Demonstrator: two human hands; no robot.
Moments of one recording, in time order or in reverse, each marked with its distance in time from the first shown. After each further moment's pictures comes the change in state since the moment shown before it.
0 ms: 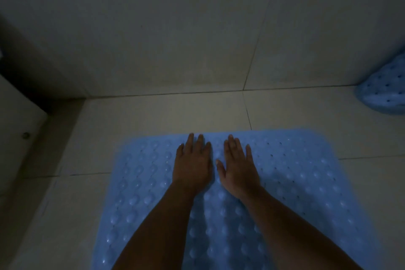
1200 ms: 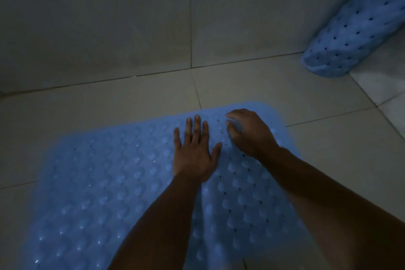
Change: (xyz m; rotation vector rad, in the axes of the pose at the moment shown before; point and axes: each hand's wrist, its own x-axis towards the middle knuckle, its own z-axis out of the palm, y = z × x) left_hand 0.036 0.132 0.068 -0.045 0.044 0.051; right_hand -0.026 0.143 -0.079 0.351 0.153 0.130
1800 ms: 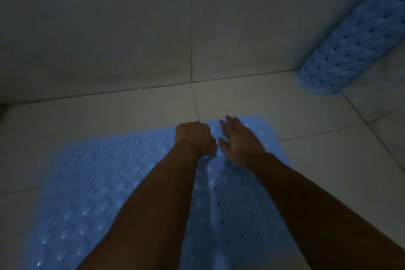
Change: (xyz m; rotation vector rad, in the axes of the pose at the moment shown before) left_hand 0.056 0.018 -0.103 0.098 -0.213 0.014; right_hand 0.014 0.011 0.004 -0.268 -0.202 -0.082
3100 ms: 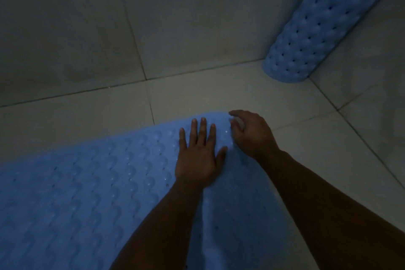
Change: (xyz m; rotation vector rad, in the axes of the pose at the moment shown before) left_hand 0.034 0.113 0.108 -0.082 0.316 0.187; right_hand -0.023 0.113 -0.030 0.328 0.366 0.236
